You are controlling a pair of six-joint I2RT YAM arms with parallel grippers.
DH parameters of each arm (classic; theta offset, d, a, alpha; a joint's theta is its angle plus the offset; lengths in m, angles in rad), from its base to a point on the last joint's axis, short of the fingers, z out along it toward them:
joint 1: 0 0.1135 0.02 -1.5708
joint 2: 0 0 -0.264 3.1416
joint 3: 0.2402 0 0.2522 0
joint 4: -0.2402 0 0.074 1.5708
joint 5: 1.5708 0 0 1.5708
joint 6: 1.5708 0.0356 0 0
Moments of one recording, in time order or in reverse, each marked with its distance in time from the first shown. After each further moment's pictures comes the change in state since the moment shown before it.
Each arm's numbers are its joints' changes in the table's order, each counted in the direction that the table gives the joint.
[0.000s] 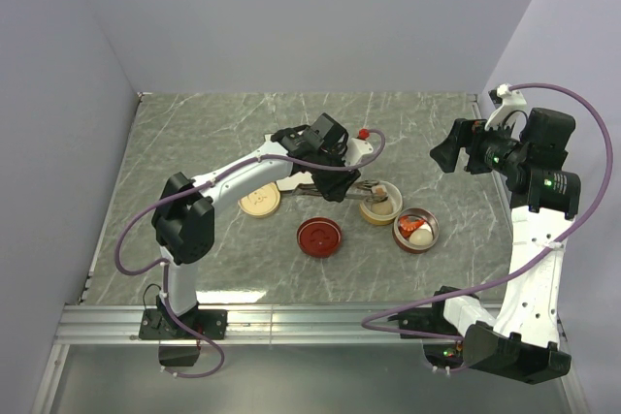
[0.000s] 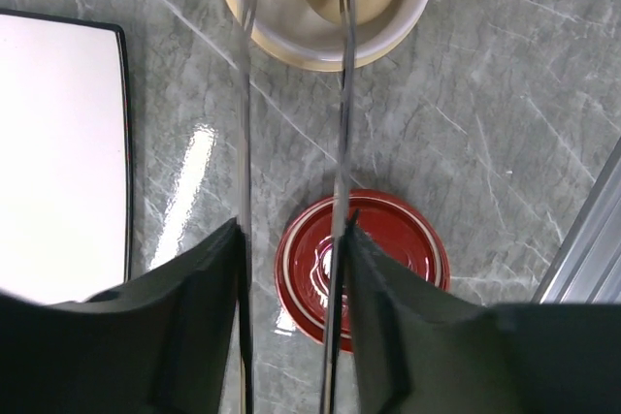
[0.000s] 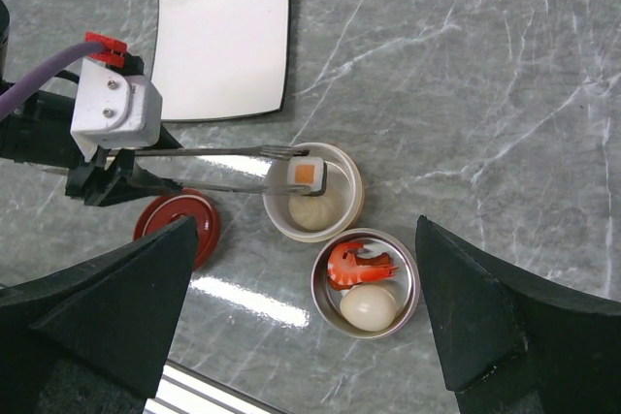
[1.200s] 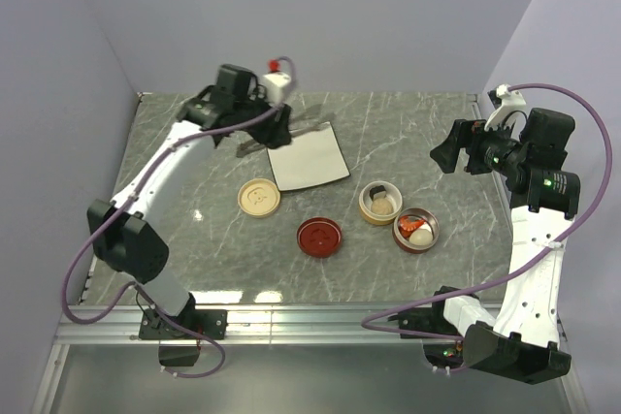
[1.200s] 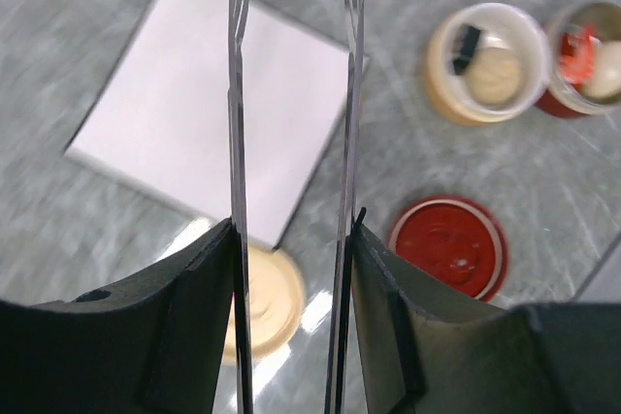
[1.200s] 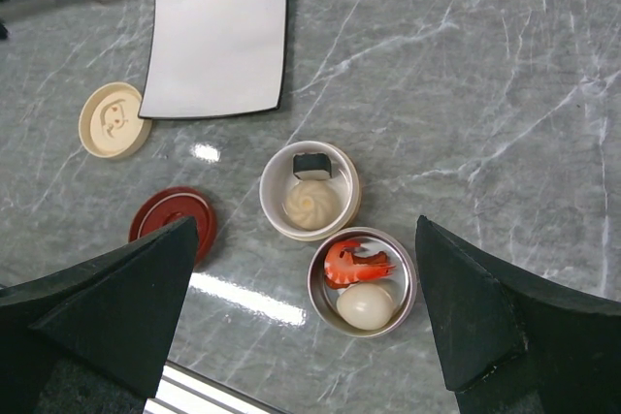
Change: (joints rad) left arm 0.348 -0.277 -0.024 0.027 0.089 -0.072; right arm 0.000 0.000 -0.004 -0.001 0.003 -0.008
